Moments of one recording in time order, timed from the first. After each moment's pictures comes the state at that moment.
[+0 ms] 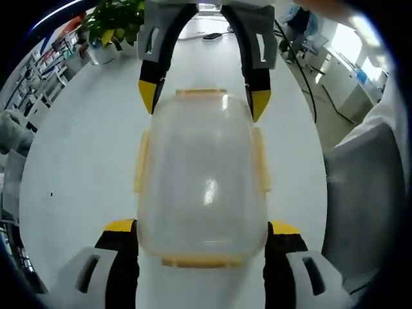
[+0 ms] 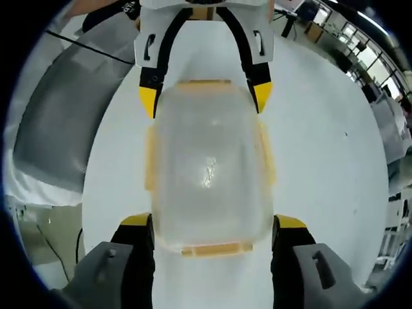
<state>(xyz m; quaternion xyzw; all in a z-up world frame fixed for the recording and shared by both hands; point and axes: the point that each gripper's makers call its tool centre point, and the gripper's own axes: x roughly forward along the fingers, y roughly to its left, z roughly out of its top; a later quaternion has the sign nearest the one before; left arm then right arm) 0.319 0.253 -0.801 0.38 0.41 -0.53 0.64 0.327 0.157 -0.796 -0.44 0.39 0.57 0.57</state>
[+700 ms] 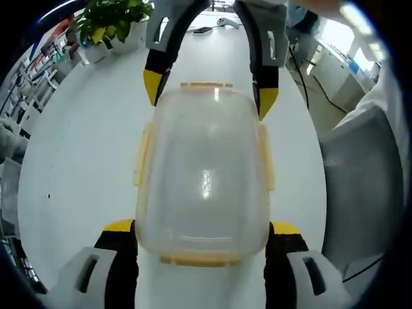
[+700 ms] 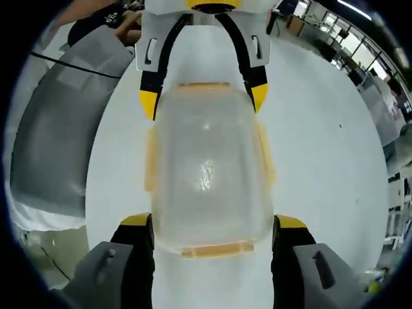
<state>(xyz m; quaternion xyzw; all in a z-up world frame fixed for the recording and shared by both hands) 0.320 0.266 -0.804 0.39 0.41 -0.54 0.62 0.320 0.168 -0.795 -0.42 0.40 0.55 0.61</state>
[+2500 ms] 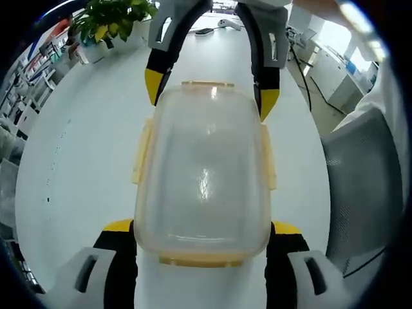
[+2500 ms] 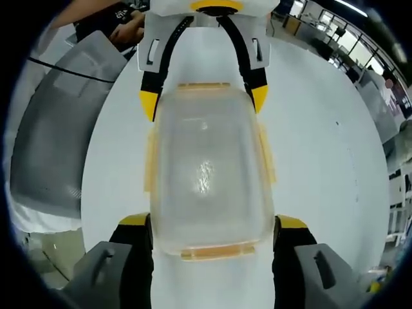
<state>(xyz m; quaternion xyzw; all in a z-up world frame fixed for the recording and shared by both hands) 0.345 0.265 -0.806 0.38 0.41 -0.56 0.61 0.344 0.167 -0.797 -0.40 0.40 0.55 0.61</state>
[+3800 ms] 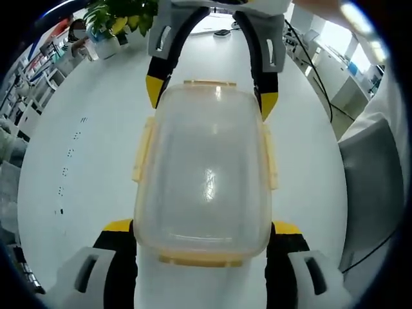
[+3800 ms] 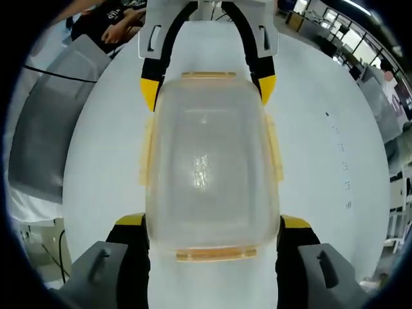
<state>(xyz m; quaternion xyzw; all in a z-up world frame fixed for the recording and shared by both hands) 0.417 0.264 -0.808 0.39 0.41 -0.55 0.61 0.413 0.161 -0.808 -0.42 0.41 0.55 0.60</state>
